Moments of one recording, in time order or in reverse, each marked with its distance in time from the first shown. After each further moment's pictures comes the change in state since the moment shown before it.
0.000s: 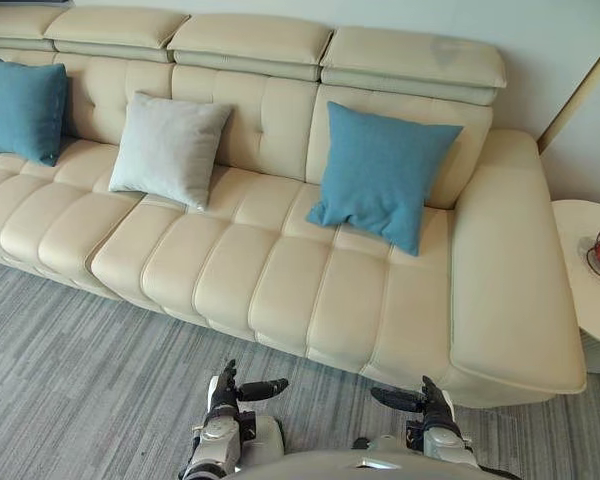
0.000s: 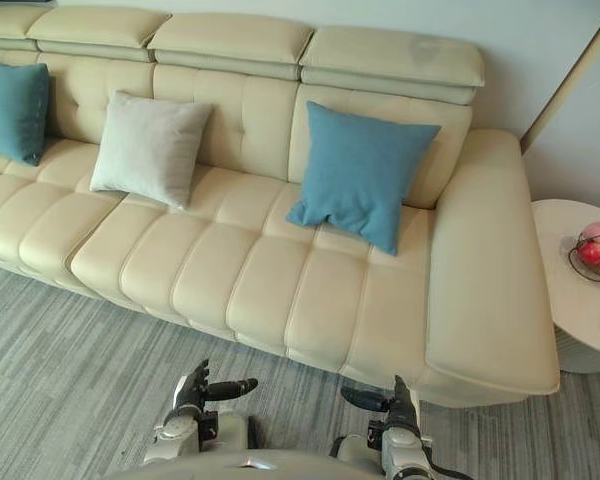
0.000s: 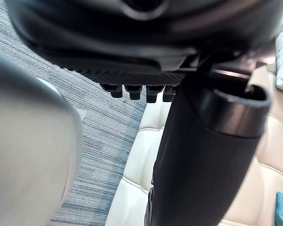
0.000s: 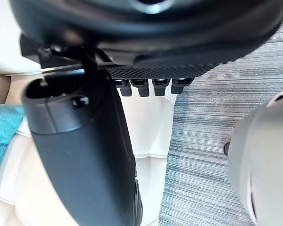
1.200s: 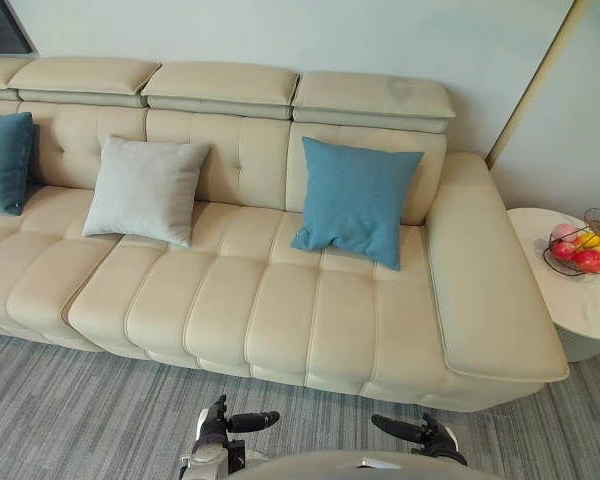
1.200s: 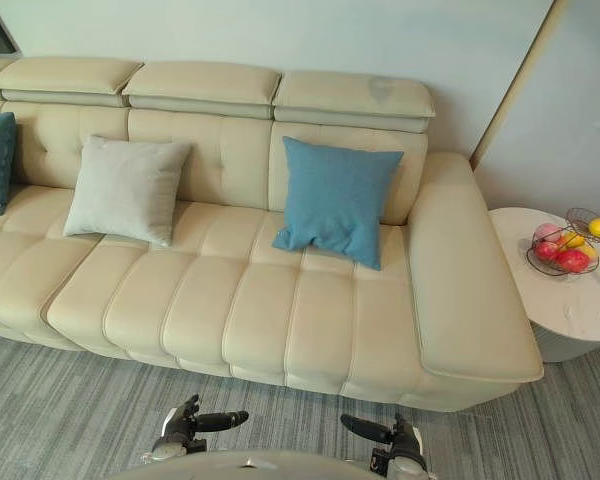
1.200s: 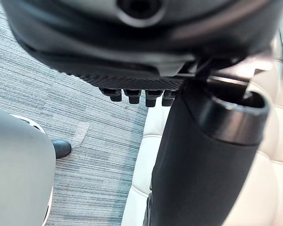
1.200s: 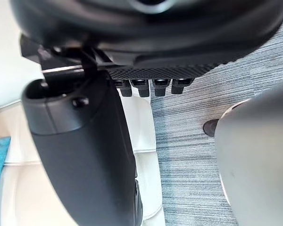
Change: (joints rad) left arm 0.037 0.021 0.078 0.110 0.007 0.013 -0.041; right arm 0.076 -0.003 -0.064 0.040 0.037 0.019 0.101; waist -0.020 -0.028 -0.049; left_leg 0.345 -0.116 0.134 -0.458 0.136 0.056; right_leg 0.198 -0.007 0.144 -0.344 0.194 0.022
